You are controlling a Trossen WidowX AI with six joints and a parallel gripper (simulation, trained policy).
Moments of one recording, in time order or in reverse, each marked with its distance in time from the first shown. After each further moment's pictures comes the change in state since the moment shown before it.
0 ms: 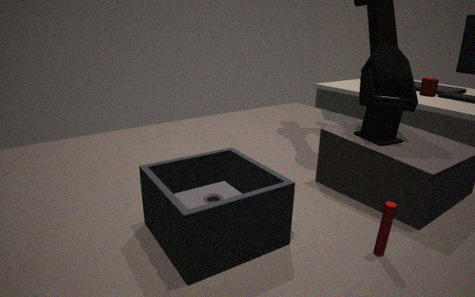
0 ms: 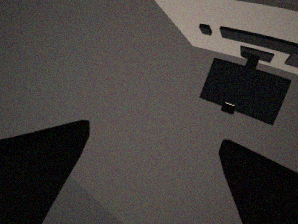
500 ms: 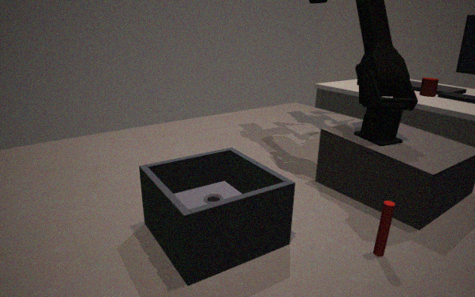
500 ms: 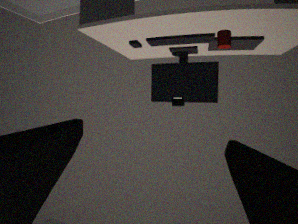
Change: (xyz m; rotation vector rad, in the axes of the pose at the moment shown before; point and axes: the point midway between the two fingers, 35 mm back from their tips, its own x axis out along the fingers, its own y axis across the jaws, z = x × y) arm -0.115 -0.023 0.025 0.262 -0.129 -0.305
